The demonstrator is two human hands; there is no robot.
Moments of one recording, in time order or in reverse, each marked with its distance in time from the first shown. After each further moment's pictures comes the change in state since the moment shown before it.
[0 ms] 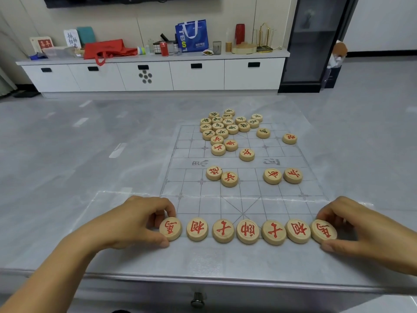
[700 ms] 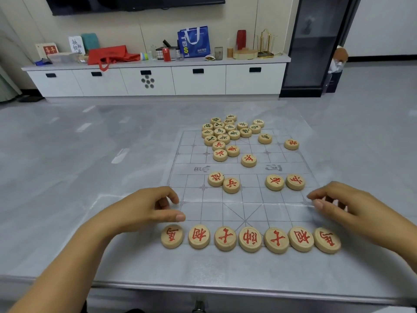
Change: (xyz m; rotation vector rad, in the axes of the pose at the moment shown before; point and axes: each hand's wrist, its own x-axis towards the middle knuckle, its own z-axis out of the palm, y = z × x) left_hand 0.020 0.005 -0.014 -0.170 0.062 -0.119; right_hand 0.029 -0.020 -0.013 -0.013 0.149 0.048
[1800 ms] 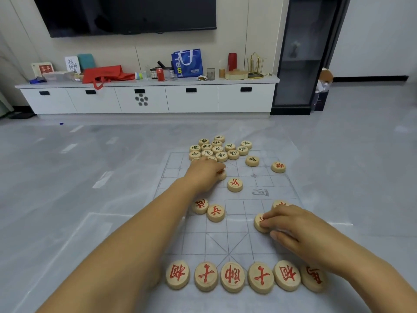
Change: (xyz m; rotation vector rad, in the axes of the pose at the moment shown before) left_hand 0.191 0.081 0.019 0.535 0.251 0.192; right_hand 0.034 -0.024 0.019 -0.185 -0.128 -0.209
